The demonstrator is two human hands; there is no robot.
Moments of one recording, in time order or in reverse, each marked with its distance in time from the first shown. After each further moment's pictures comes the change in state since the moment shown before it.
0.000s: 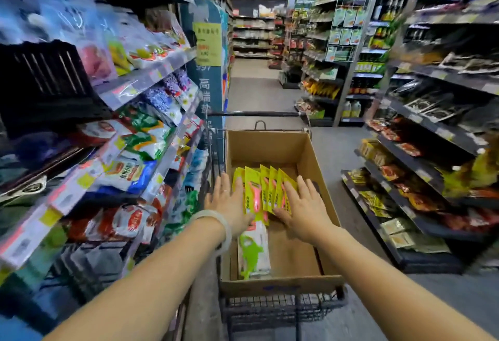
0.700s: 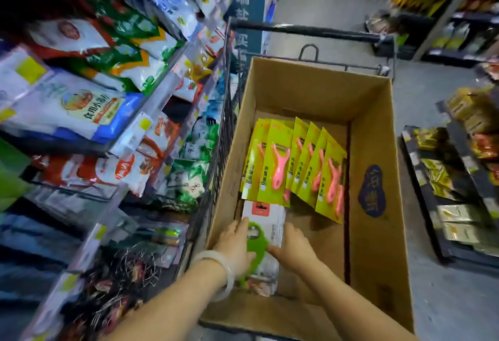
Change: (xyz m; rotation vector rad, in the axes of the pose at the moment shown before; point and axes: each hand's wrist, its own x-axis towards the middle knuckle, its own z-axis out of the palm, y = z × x) left_hand 0.133 -0.029 0.184 -0.403 -0.404 -0.278; right_hand 0.134 0.046 0.217 0.319 -0.620 0.158
